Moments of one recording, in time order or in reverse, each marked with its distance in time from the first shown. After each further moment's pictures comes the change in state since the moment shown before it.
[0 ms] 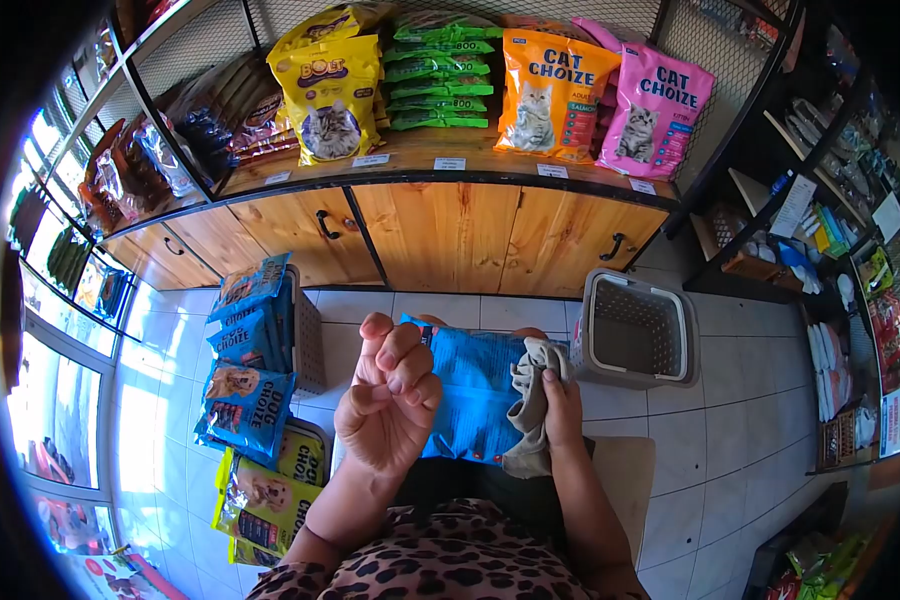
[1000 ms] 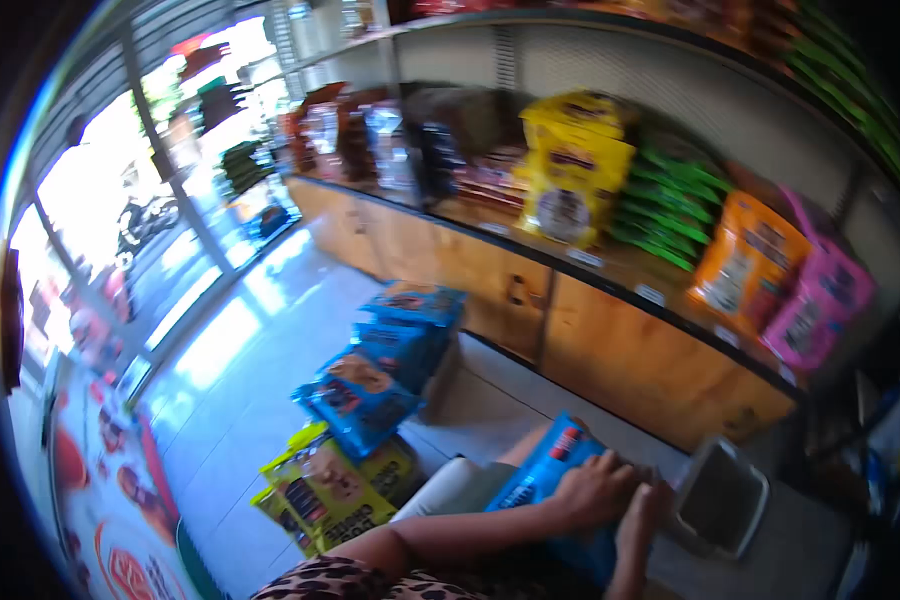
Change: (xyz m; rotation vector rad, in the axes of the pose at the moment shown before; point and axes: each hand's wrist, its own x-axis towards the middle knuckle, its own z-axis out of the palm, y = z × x) left_hand 0.010 -0.027 -0.124 2.668 0.084 -0.282; right_hand 0.047 0.036 0.006 -0.947 -0.207 -0.213
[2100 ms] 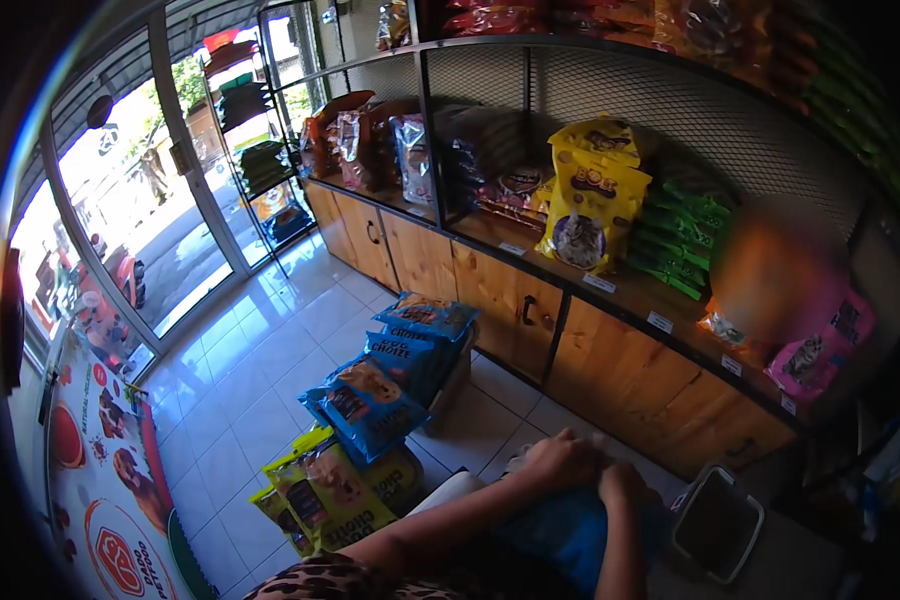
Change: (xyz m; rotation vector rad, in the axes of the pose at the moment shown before) left_hand 0.020 -0.083 -0.033 -0.058 0.082 -0.084; right_hand 0.077 -0.140 0.009 -0.524 -0.460 0.495
